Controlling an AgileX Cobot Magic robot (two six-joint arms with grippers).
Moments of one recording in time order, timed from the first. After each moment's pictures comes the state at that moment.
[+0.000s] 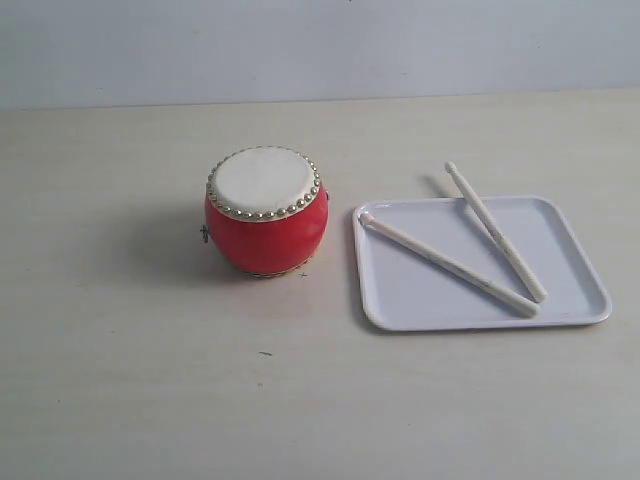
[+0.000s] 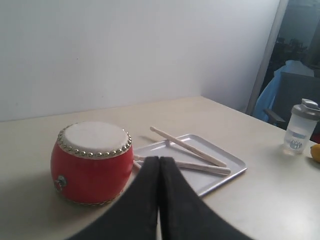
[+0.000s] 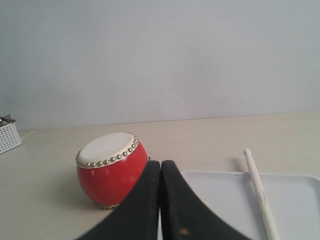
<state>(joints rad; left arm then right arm) -0.66 0.08 0.00 -1.68 0.10 1.51 0.09 0.01 0.00 1.13 0.26 -0.85</state>
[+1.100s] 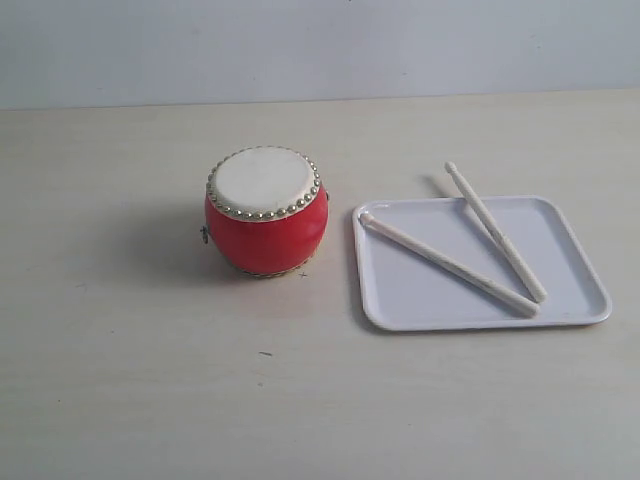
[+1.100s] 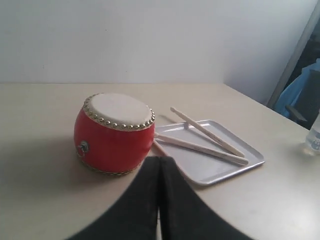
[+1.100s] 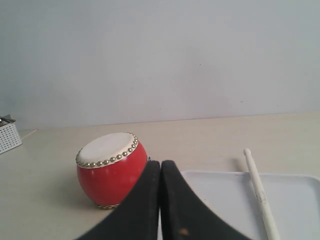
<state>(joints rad) -0.66 0.08 0.00 -0.20 0.10 -0.07 0.09 0.01 0.00 1.13 0.26 -0.85</state>
